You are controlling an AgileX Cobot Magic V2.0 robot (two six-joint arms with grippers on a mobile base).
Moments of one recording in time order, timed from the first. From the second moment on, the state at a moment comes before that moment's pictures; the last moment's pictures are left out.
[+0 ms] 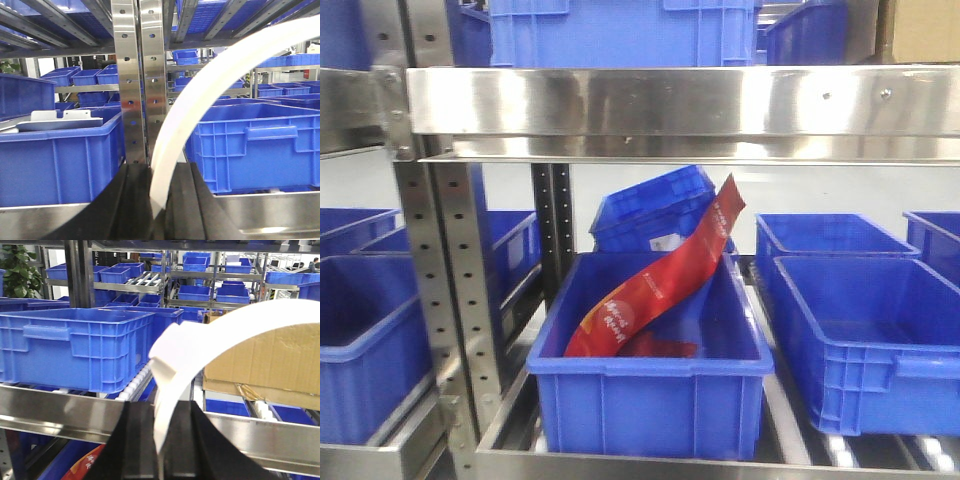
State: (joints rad) left arm -0.02 0.46 -0.70 -0.10 0.17 0.19; right arm -0.18 0.44 -0.67 0.22 0.32 -0.20
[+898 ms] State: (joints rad) left arm -0.02 0.46 -0.70 -0.10 0.17 0.19; right arm -0.18 0.44 -0.67 0.22 0.32 -0.20
